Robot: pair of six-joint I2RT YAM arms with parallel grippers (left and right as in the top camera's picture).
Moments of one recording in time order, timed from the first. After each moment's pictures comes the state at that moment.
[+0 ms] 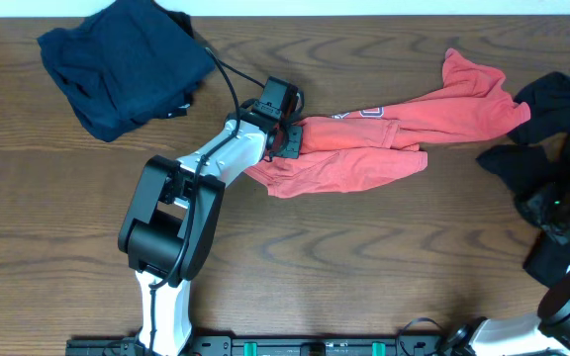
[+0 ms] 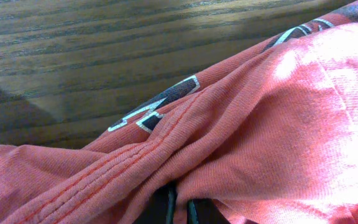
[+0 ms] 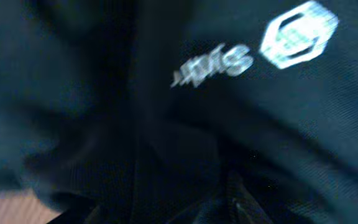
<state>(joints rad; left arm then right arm) -0.43 2.09 1.37 -0.43 0.06 -0.22 -0.72 1.72 0.85 -0.33 -0.10 0.30</state>
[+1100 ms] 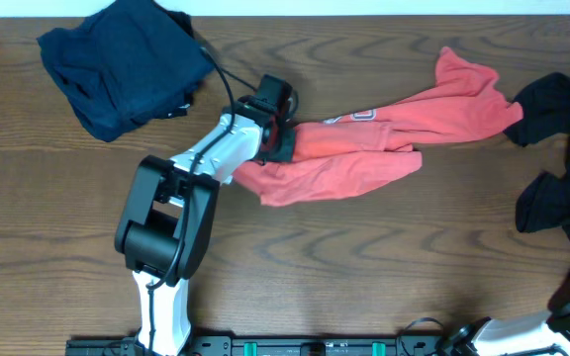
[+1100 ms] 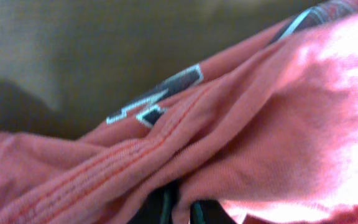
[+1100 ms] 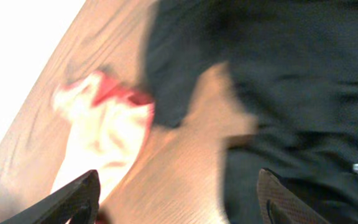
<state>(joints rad) -0.40 2.07 1.41 -0.65 0.08 -0.24 -0.78 1.73 1.57 -0.89 -0.44 0.17</state>
